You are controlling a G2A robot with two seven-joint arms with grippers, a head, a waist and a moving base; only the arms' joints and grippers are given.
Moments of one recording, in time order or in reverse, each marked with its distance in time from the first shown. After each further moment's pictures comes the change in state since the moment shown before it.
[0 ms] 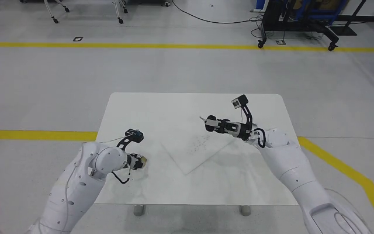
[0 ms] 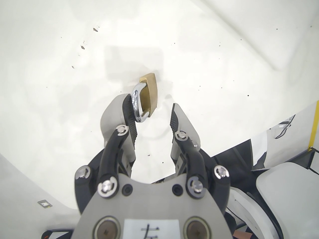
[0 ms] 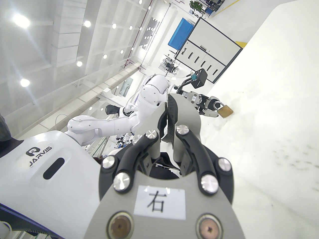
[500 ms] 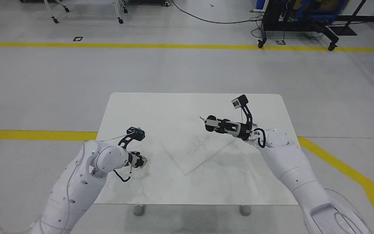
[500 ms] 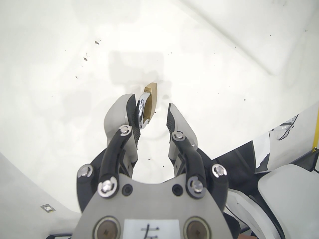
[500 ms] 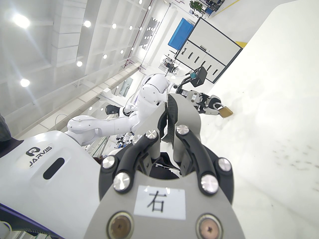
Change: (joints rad) left arm -0.021 -0.003 0.020 0.004 0.005 -0.008 0.021; right arm 0.000 0.000 0.000 0.000 0.000 0.000 0.000
